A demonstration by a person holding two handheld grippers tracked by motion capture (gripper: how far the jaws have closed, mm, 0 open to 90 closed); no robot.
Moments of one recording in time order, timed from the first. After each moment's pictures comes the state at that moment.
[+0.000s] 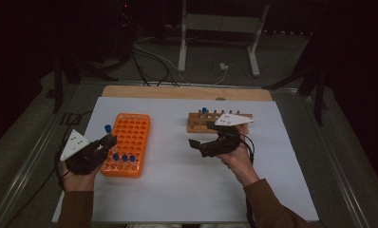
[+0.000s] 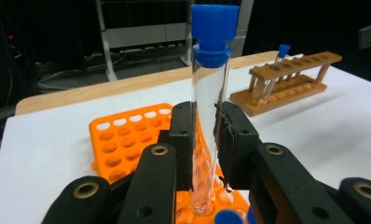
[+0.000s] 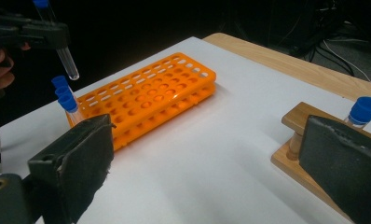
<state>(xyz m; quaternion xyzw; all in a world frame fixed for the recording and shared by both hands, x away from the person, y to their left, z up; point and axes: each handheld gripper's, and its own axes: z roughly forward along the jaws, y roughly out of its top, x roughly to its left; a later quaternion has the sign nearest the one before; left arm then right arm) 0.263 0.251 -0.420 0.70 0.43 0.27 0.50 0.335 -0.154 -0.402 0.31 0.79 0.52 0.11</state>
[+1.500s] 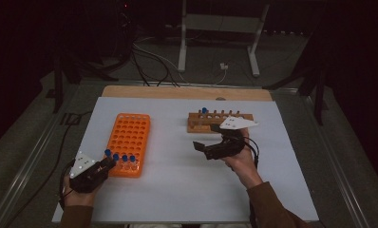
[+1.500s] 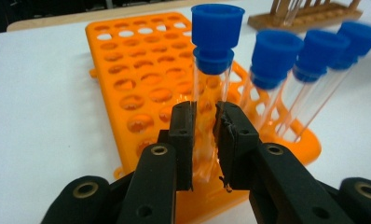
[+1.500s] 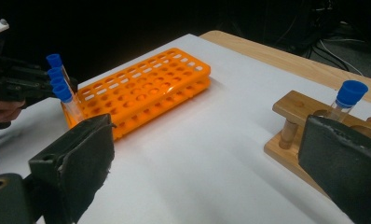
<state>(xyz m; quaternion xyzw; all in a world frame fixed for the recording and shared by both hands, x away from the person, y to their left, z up) 0.243 0.261 -0.488 0.74 0.45 0.25 0.43 0.332 -0.167 -0.411 0.31 0.79 0.52 0.11</state>
